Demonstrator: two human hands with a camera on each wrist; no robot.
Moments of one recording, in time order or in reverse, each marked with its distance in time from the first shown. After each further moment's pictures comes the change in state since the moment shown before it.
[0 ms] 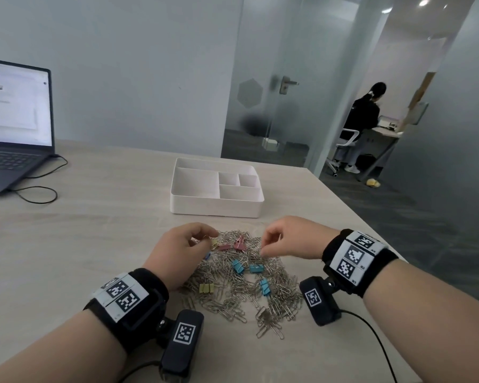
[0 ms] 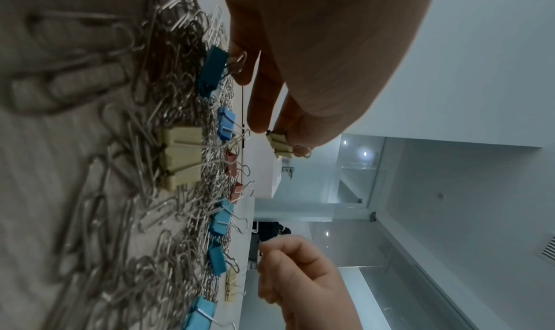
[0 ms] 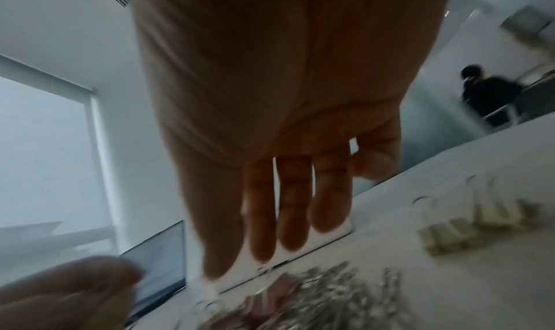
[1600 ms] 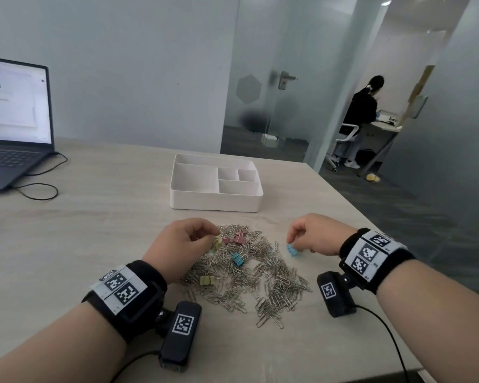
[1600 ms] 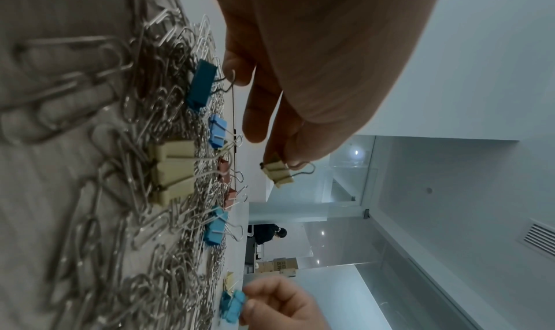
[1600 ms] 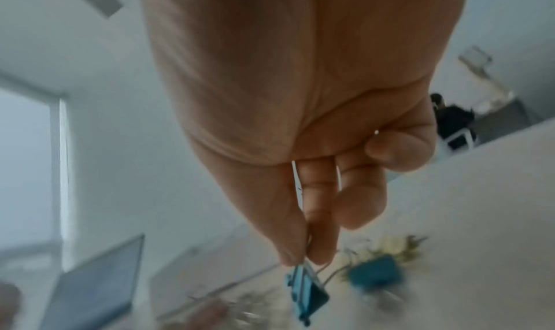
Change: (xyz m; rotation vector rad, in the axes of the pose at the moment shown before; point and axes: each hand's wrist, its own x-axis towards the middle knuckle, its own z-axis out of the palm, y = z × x) left_hand -0.002 0.004 -0.003 -0.023 -0.037 0.053; right_hand -0.017 0.038 -0.002 0.018 0.049 0.240
